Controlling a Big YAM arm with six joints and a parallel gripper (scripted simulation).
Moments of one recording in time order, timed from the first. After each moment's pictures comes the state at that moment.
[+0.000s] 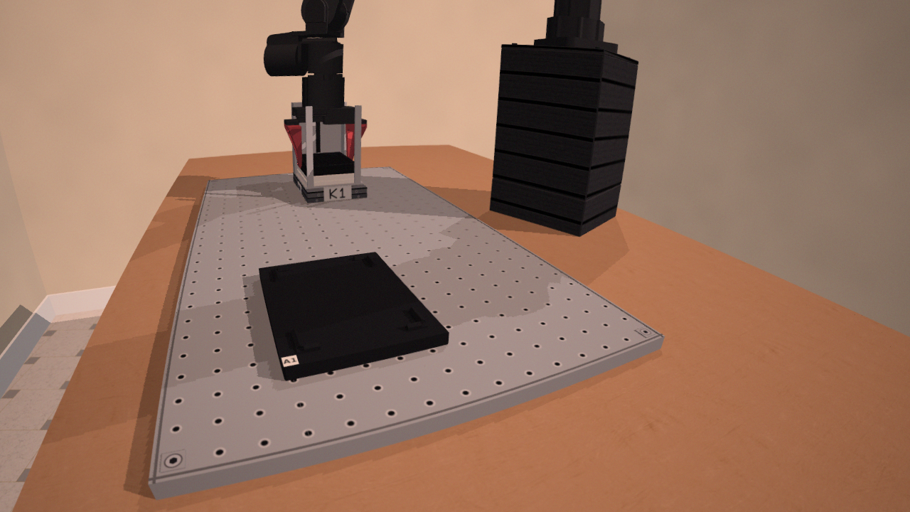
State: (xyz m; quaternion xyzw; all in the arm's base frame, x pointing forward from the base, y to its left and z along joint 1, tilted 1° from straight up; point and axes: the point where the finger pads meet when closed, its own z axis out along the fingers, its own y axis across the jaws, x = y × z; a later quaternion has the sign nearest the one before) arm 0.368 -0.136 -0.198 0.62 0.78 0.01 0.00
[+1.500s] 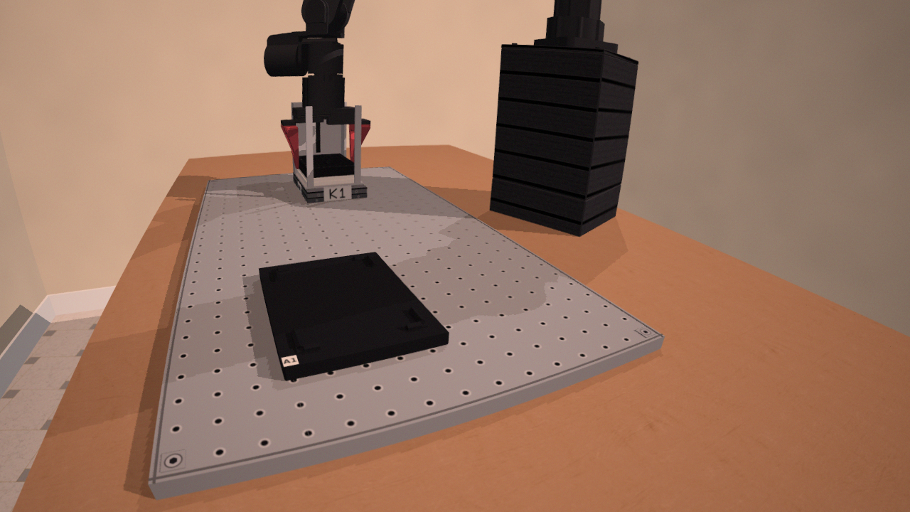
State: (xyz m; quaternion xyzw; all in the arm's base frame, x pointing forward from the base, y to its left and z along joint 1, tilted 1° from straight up) arm 0.368 -0.136 -0.198 0.62 0.78 0.01 0.01
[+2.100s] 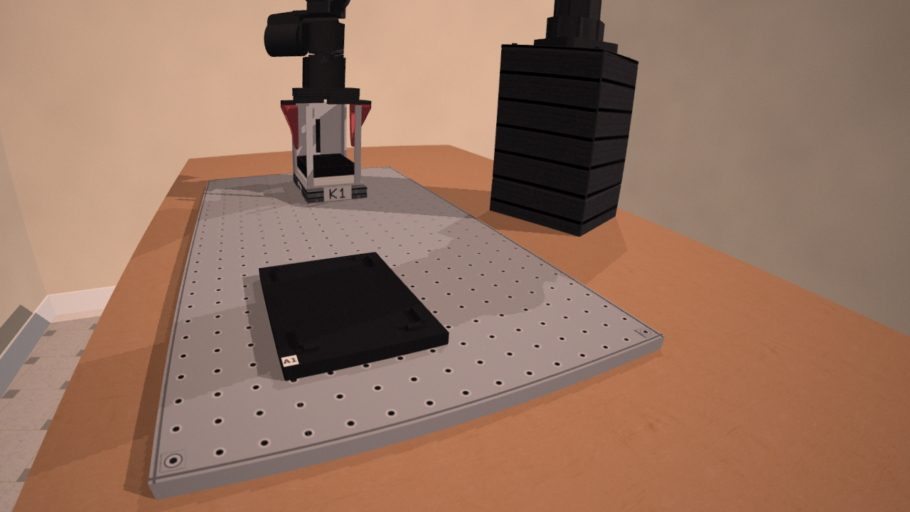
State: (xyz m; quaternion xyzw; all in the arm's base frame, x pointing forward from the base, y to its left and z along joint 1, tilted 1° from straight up) arm 0.367 -0.136 -0.165 0.62 0.78 0.01 0.01
